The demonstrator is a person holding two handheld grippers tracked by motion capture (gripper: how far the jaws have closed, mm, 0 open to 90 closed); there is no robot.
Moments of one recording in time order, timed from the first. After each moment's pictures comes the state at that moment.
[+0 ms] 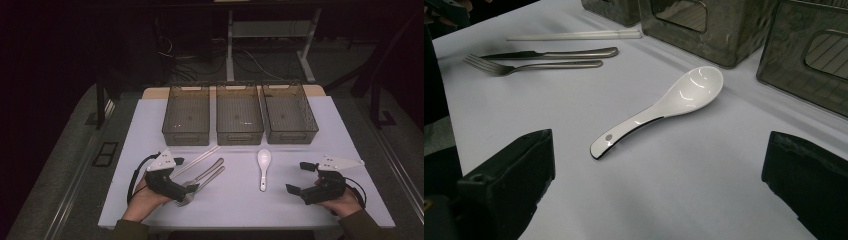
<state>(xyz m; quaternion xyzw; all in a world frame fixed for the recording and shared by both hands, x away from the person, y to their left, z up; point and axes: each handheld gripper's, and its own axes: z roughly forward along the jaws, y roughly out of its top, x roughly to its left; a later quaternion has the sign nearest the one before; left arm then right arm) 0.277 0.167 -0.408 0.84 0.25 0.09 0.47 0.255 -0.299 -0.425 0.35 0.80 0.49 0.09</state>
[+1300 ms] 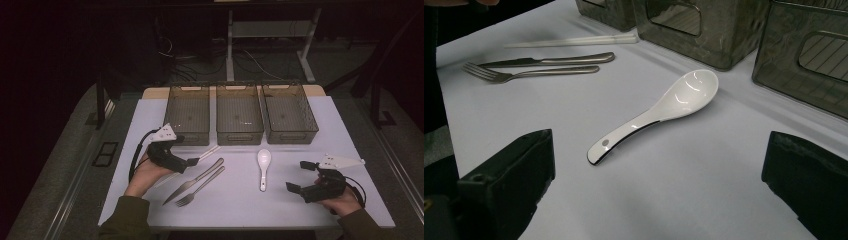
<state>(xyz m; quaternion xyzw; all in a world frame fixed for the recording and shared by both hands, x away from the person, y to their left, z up) 0.340 0.168 -0.390 0.84 0.26 0.10 0.47 0.258 -0.300 -0.425 0.36 0.79 0.49 0.09</state>
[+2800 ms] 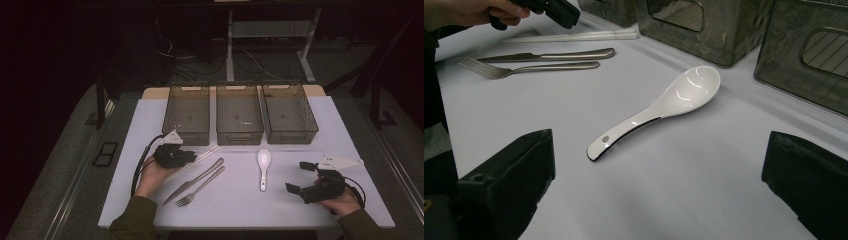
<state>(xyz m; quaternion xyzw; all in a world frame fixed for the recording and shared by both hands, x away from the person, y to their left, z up) 0.361 0.168 -0.437 0.86 0.30 0.07 0.41 0.257 -0.299 -0.426 0.35 0.79 0.49 0.09</state>
